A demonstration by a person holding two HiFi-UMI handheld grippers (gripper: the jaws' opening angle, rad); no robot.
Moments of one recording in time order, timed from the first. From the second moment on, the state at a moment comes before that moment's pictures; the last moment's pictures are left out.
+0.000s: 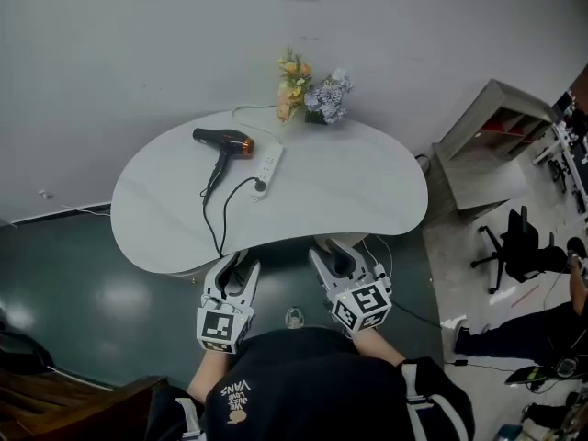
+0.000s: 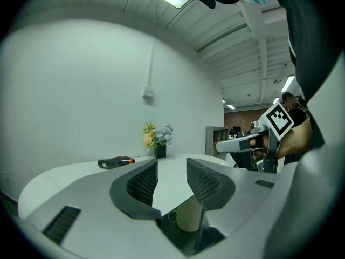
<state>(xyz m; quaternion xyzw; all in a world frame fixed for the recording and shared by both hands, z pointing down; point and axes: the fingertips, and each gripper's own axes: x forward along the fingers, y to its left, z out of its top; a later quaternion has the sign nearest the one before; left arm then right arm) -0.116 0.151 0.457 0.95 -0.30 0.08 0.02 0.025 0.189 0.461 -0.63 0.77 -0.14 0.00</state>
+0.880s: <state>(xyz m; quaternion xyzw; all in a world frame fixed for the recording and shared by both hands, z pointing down) -0.109 0.071 0.490 0.95 -0.29 0.13 0.06 0.034 0.100 0.491 -0.63 0.76 -0.18 -0.03</state>
